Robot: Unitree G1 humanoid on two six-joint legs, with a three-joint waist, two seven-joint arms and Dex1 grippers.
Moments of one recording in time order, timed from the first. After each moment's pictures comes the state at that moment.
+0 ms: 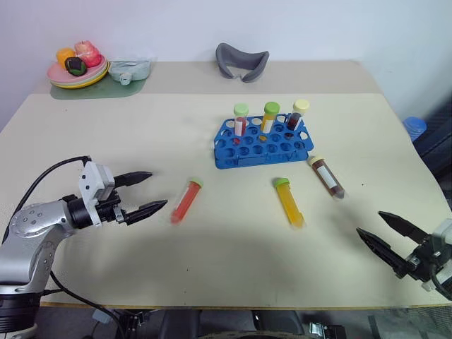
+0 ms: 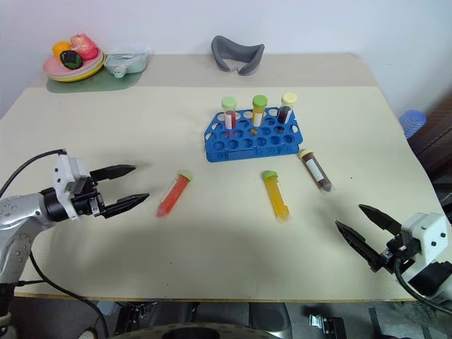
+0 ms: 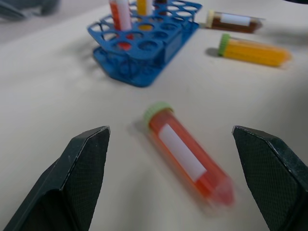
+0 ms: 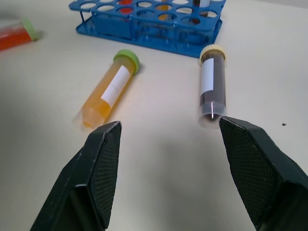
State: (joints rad) left arm -0.01 0.79 0.25 -0.22 -0.58 0.28 -1.07; right arm 0.60 -0.62 -0.63 -0.47 0.65 0.20 0.86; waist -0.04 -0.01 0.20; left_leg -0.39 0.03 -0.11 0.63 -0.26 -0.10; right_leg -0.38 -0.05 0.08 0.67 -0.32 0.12
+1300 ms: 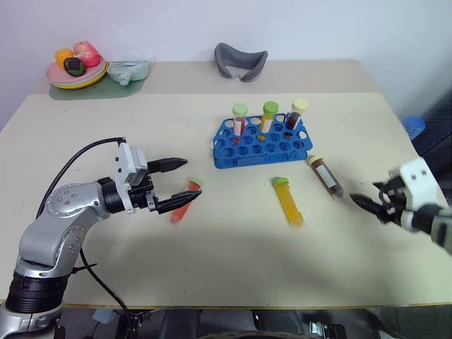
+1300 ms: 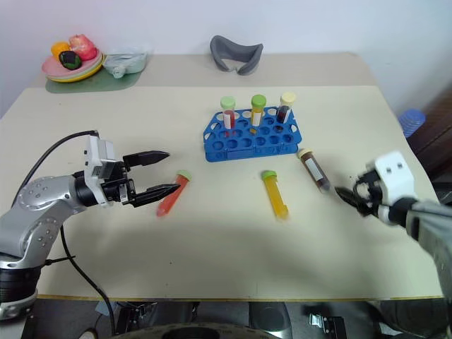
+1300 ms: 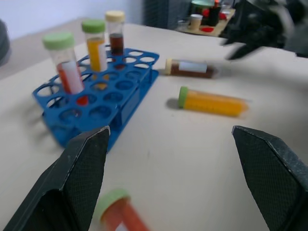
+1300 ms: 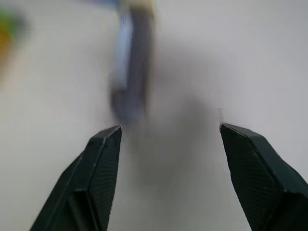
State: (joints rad) left arm -0.20 0.72 0.12 -0.39 -0.62 0.46 -0.97; right arm -0.08 -0.96 -0.40 -0.39 0.58 1.05 0.57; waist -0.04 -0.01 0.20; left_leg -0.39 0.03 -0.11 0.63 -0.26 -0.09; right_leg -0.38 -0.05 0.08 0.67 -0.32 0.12
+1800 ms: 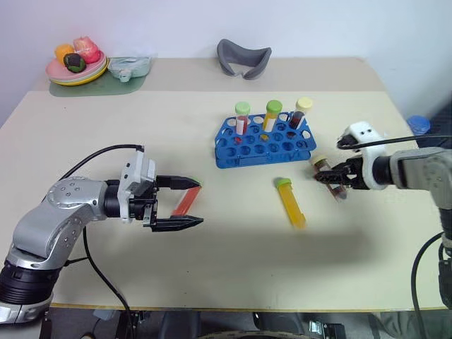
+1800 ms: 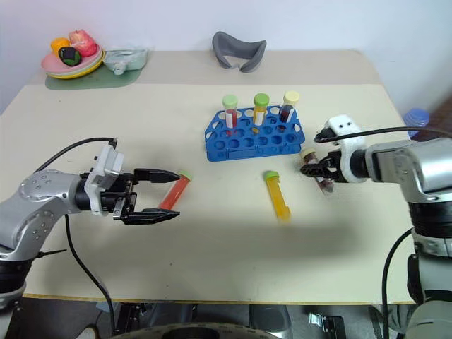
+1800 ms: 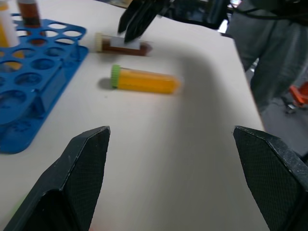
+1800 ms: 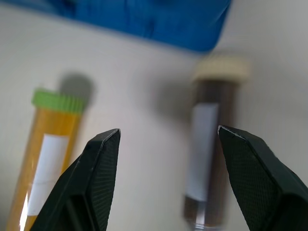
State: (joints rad) left arm -0.26 0.82 0.05 -0.37 -0.70 0.54 -1.21; right arm -0.68 -0.93 0.03 -0.07 0.59 1.43 0.60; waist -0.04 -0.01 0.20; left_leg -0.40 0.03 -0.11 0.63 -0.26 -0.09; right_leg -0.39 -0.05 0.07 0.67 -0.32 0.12
